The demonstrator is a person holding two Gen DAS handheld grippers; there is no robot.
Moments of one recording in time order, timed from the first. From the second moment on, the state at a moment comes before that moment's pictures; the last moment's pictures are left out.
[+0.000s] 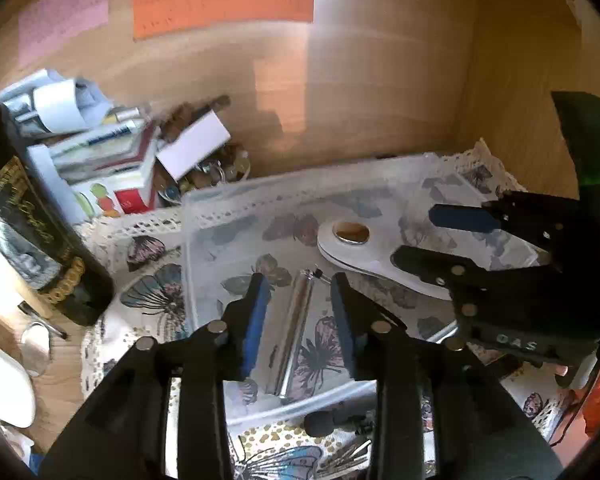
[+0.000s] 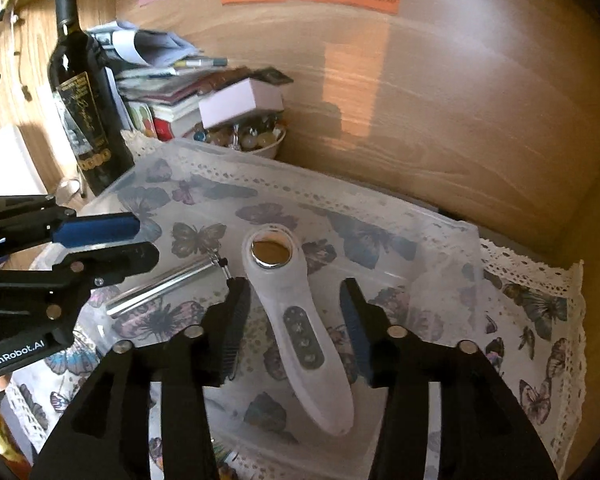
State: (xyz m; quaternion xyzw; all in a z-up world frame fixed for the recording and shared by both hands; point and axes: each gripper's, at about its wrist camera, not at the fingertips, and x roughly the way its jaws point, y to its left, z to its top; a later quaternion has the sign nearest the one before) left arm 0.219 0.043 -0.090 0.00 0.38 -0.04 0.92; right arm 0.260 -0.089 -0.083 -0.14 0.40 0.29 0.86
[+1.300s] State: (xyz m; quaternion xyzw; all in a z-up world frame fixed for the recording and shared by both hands) left arm 0.096 -0.007 -0.132 -0.01 0.39 -0.04 0.92; right arm 0.148 -0.154 -0.108 -0.11 0.41 0.27 0.86
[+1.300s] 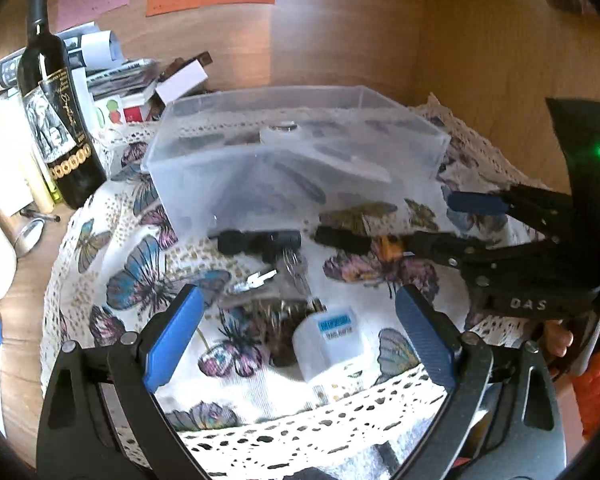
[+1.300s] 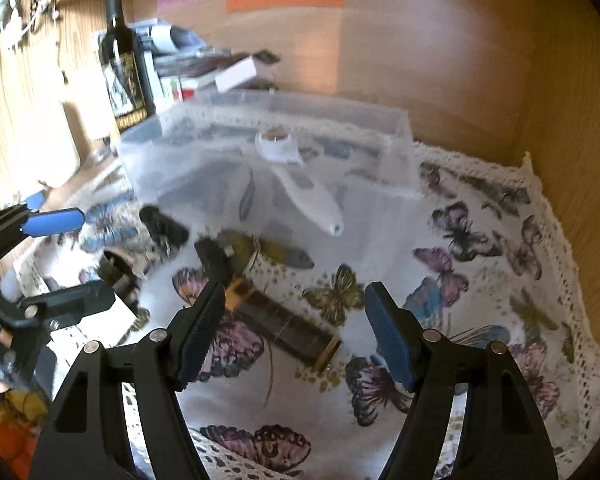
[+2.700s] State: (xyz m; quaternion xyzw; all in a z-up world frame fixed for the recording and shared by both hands) left arm 0.077 0.028 -0.089 -0.03 0.33 -0.06 0.94; right arm 0.120 -0.152 -0.065 -0.08 0.35 0.28 0.89
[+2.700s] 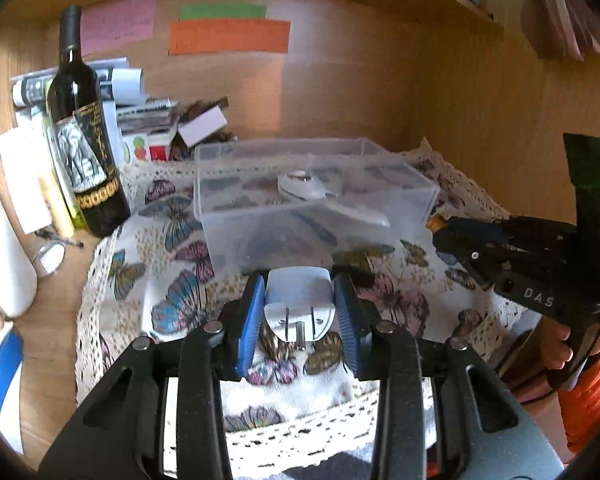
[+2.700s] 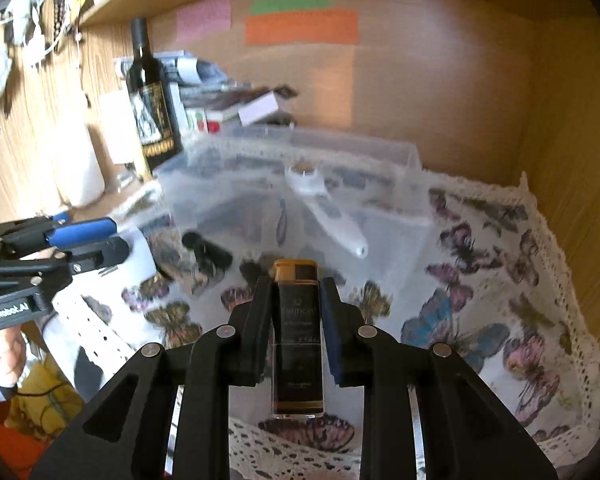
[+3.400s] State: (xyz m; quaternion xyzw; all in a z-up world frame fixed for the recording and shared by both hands) left arm 0.144 0.053 -0.035 -0.02 0.29 -0.03 0.96; right arm 0.191 -0.142 -0.003 -0.08 0.27 0.26 0.92
